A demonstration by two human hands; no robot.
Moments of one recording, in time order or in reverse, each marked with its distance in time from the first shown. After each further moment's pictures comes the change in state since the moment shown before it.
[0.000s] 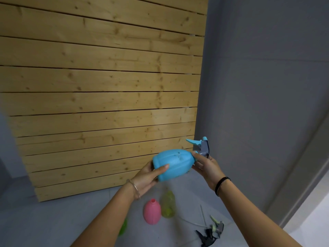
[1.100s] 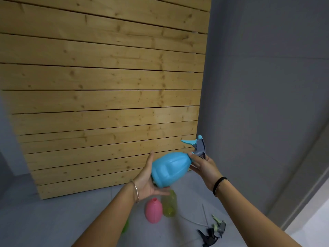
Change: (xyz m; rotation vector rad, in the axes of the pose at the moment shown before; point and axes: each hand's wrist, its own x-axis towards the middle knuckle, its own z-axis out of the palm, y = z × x) left_hand -0.007 0.004 0.000 -0.142 0.023 -0.285; right_hand 0.000 0.007 0.013 -0.074 -0.024 0.004
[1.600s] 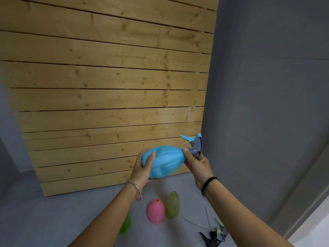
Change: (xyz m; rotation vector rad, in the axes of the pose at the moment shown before) left_hand 0.007 0.004 -0.016 0.113 0.373 0.530; right_hand 0.006 0.007 0.038 0.103 0.066 -0.067
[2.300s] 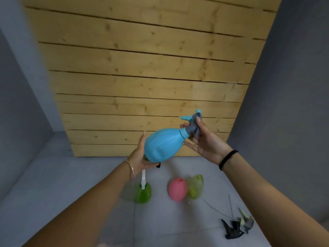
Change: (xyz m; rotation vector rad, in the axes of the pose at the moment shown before) left_hand 0.056 -0.042 -0.113 -0.111 -0.009 -0.360; right_hand 0.056 0.031 0.062 -0.056 -0.485 0.348
